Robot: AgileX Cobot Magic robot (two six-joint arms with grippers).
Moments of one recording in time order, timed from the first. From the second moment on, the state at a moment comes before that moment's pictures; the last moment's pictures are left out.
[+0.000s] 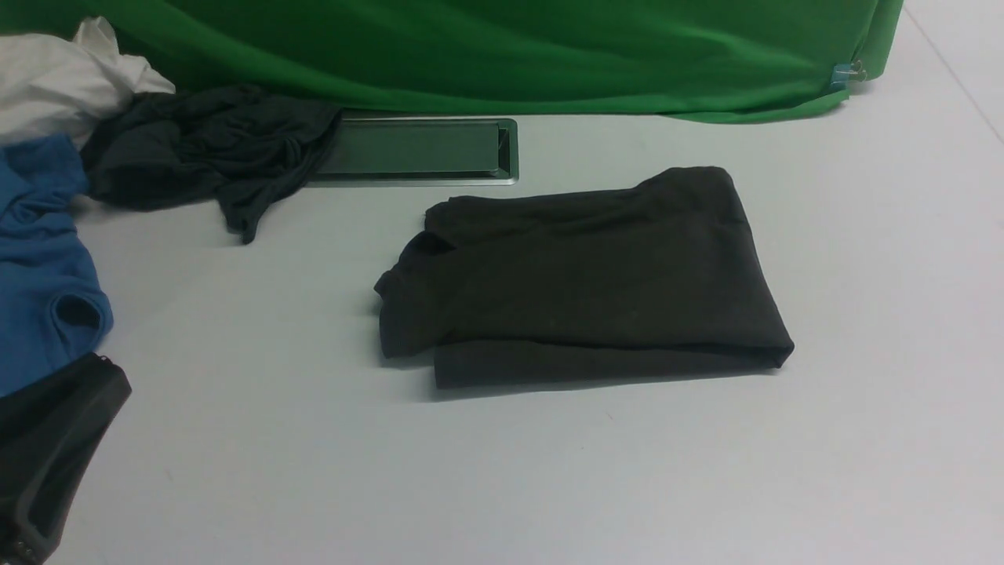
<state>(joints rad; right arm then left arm) 0.04 0.07 -0.22 0.00 0.38 0.04 -0.37 0.18 -0.25 -0.10 0.17 0.31</state>
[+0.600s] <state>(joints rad) 0.00 0.00 0.01 0.00 0.25 0.01 -0.37 0.18 -0.25 -0.10 0.17 0.31</state>
